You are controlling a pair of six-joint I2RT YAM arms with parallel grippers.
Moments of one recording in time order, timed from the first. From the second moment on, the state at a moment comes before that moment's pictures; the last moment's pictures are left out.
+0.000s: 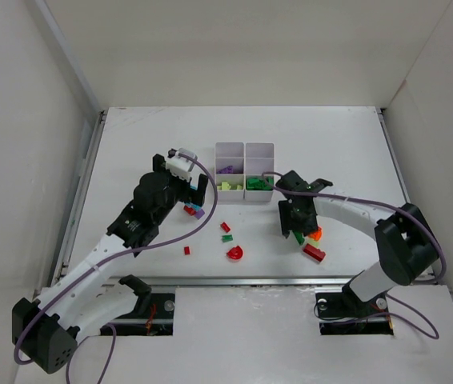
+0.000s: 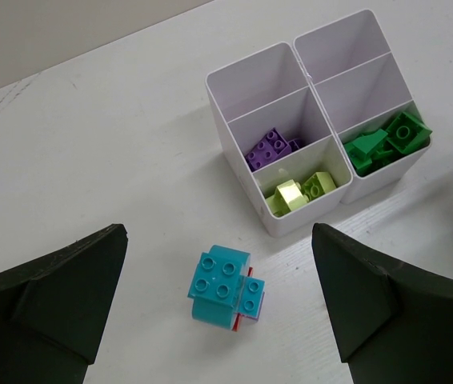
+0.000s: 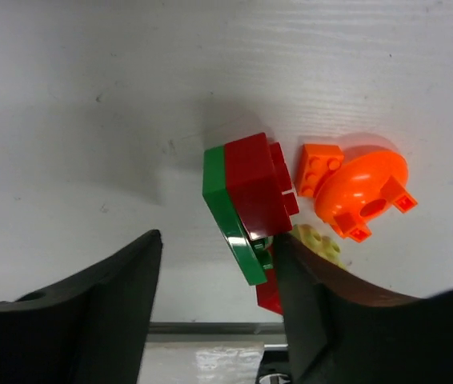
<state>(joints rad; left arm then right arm) -0.58 0.88 0.70 -0.05 -0.13 0.06 0.60 1.53 0.94 -0.81 0.13 0.53</state>
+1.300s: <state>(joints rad) -0.58 1.12 1.17 -0.18 0.61 0.08 0.85 0.95 0.97 -0.39 0.17 -0.17</state>
